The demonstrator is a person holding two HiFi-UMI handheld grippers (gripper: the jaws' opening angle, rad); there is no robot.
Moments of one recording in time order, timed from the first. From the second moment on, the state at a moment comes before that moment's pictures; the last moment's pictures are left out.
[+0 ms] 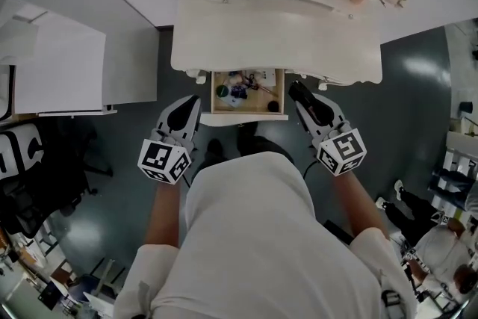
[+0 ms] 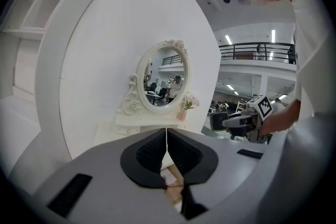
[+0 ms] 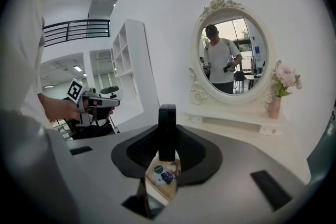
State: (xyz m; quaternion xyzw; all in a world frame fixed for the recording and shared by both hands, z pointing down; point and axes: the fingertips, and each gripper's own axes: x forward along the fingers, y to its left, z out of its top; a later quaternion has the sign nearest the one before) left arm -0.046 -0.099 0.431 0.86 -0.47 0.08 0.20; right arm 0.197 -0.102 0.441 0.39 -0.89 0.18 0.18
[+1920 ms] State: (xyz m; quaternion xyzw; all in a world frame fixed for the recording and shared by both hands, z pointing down) left arm -0.045 -0.103 0.574 0.80 -0.48 0.15 0.33; right arm 0.127 -0.096 0.709 0.13 -0.84 0.34 0.41
